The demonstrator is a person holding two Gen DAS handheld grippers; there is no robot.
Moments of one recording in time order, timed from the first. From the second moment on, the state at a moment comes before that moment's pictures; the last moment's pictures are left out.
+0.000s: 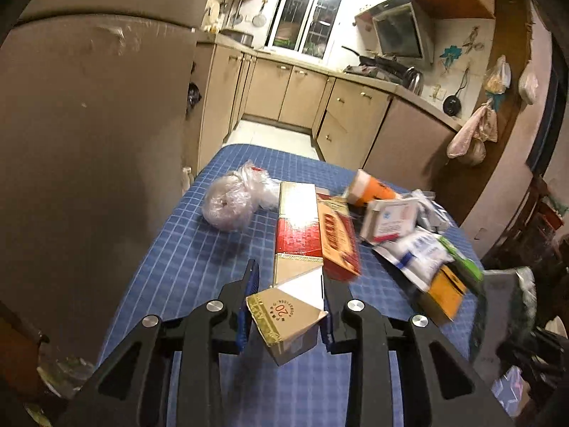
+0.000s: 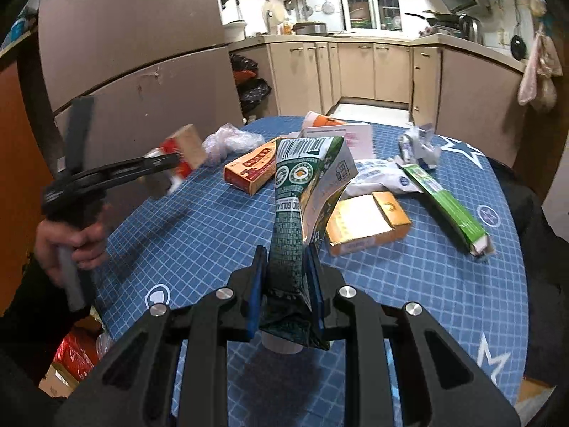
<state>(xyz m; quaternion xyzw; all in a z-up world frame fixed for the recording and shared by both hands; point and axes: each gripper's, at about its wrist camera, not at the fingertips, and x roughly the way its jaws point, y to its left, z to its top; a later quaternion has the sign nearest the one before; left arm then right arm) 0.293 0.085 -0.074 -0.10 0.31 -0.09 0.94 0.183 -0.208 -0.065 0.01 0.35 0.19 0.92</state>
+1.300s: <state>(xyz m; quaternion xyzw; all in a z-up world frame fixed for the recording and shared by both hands) 0.165 -0.157 -0.022 0.08 0.24 -0.20 0.95 0.042 -0.357 -0.031 0.07 0.28 -0.06 0.96</state>
